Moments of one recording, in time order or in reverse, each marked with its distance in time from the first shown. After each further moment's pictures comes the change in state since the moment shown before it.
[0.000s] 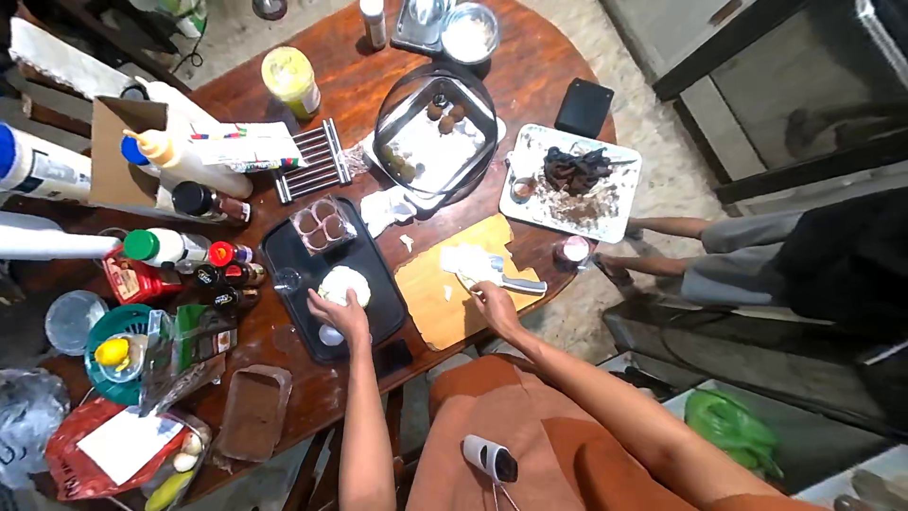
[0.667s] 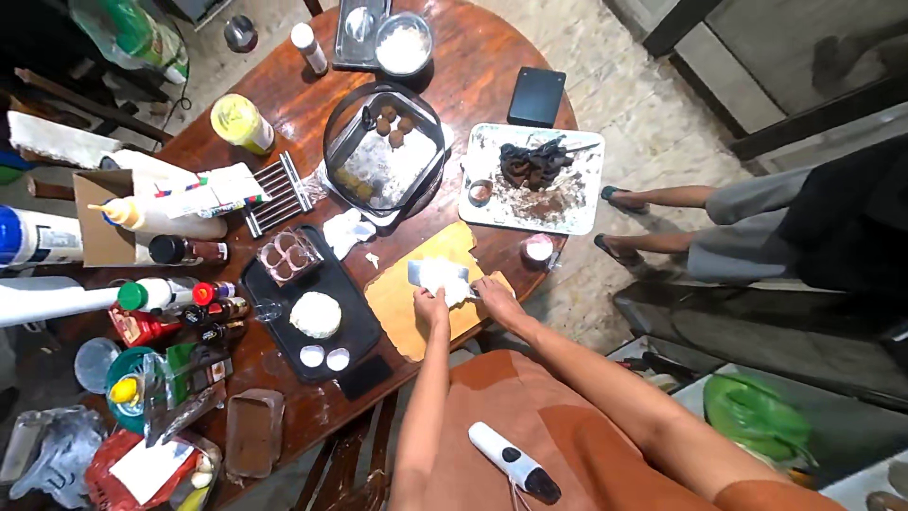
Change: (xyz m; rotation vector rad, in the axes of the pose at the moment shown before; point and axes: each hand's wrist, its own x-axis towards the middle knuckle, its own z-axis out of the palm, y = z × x) left_hand -0.197 0.116 0.159 -0.024 -0.585 -0.284; right_hand 0.020 0.108 -0.050 -0.119 -0.155 -0.154
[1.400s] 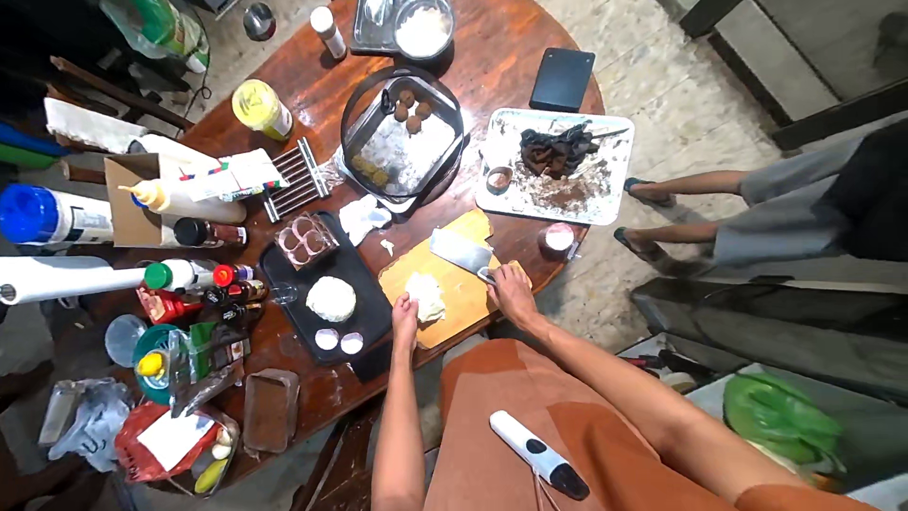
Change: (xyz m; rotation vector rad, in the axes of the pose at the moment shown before) left_hand 0.032 -0.082 -0.111 -0.343 -0.276 0.173; right_hand -0.013 -0.018 0.013 -0.016 0.249 0.050
